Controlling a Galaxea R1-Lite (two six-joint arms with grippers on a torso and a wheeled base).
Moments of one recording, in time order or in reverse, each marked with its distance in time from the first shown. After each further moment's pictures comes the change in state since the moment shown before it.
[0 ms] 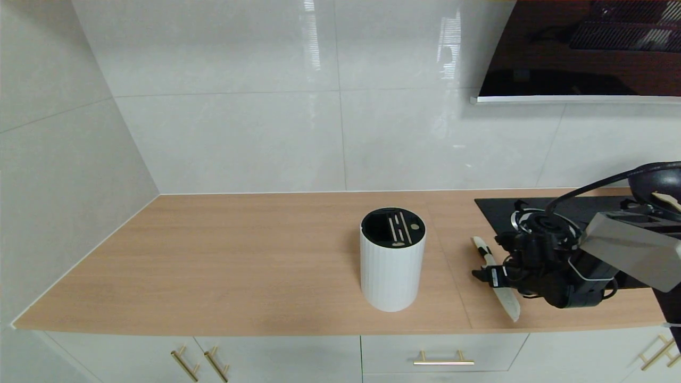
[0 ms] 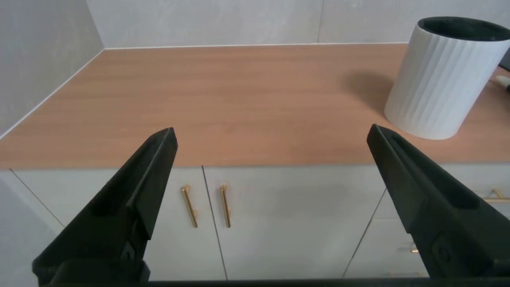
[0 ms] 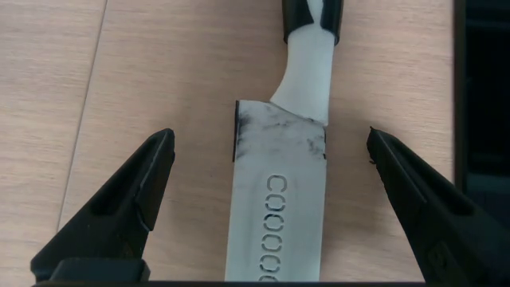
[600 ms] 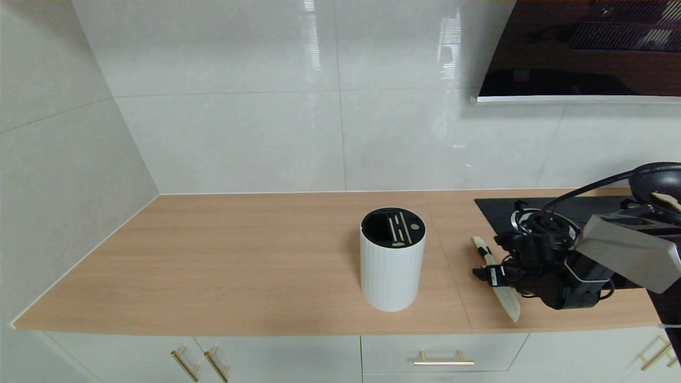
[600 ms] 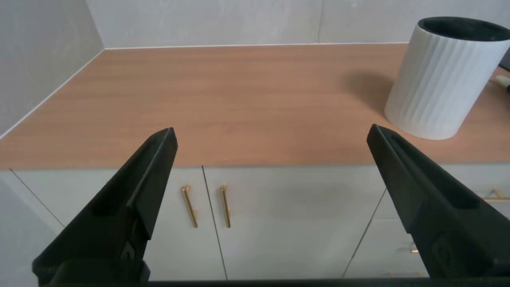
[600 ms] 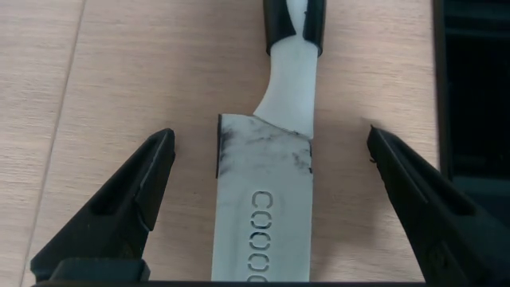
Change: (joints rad) left arm 0.000 0.000 0.000 0.000 0.000 0.000; right arm 0.004 0.025 -0.018 -0.033 -0.045 -0.006
